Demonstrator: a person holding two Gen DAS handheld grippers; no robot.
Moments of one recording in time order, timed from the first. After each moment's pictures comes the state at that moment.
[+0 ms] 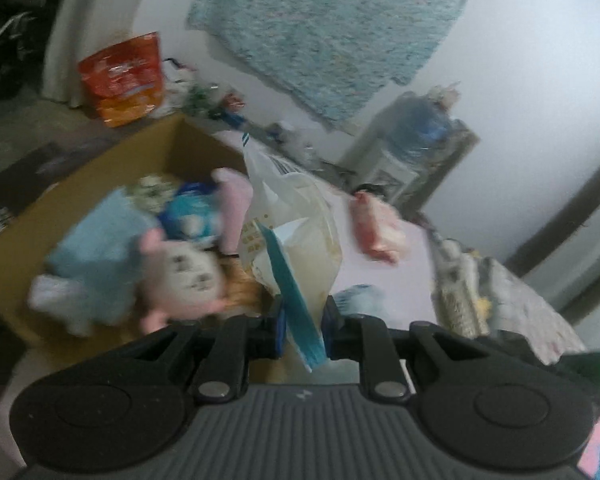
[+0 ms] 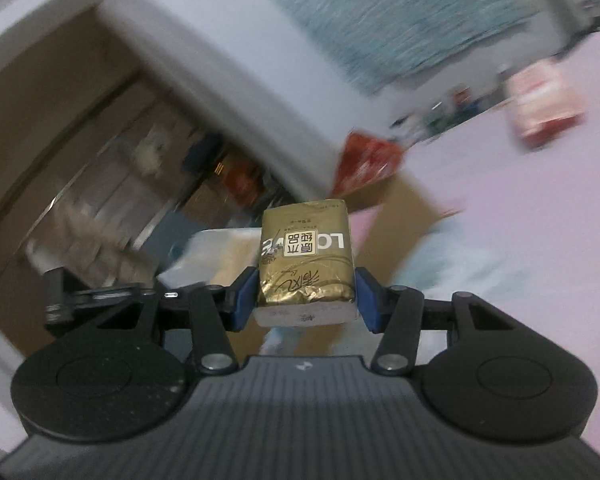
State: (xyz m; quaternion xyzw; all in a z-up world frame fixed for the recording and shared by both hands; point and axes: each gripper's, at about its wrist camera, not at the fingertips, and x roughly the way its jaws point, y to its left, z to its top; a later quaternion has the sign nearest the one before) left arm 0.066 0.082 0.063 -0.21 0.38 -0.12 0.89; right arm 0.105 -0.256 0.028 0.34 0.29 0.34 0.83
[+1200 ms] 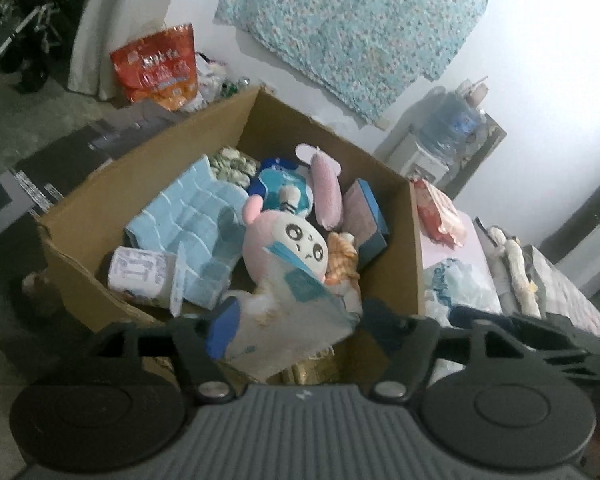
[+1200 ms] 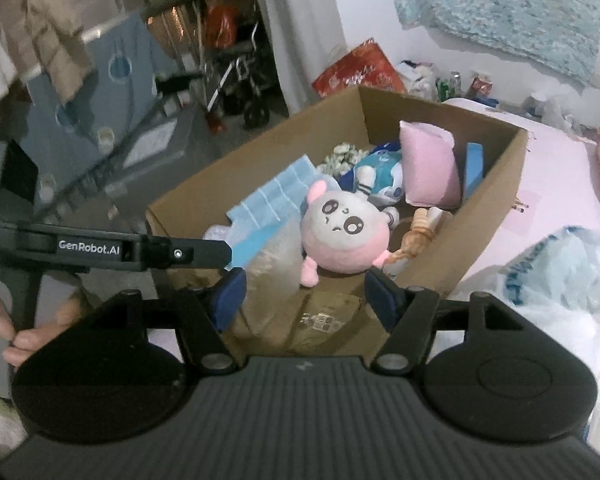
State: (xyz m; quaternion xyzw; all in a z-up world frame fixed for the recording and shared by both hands) left arm 0.048 0.156 -0.001 -0.19 0.38 -0.09 0.90; right arm 0.106 -0.056 0.031 0.05 0.37 0.30 0.88
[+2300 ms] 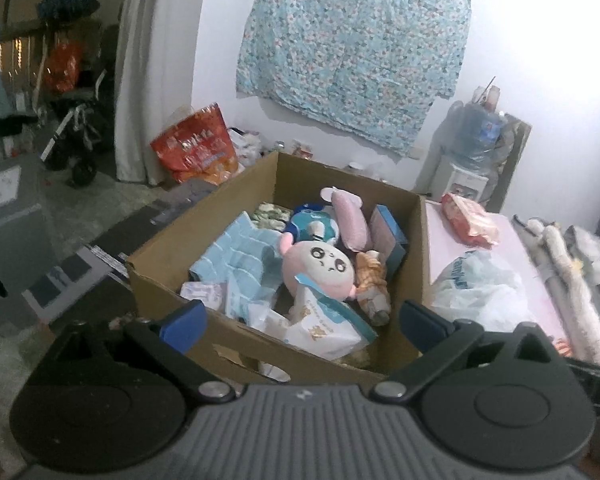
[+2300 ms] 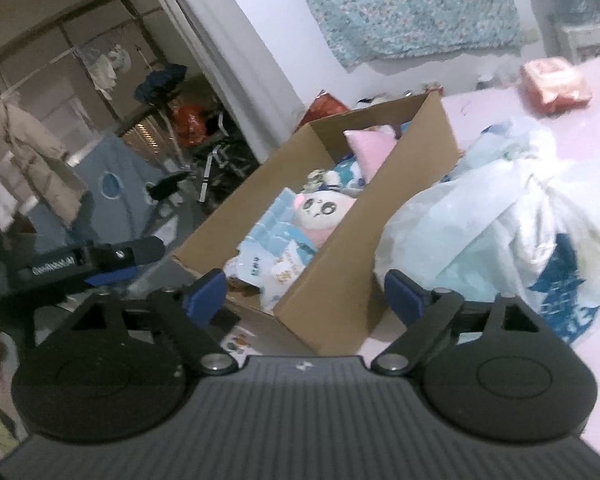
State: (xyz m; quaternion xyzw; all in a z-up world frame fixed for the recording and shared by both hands) left arm -0.032 0.117 0.040 -0.06 0.31 -0.01 0.95; right arm -0.002 -0.122 0.001 0.19 0.31 0.23 0.91
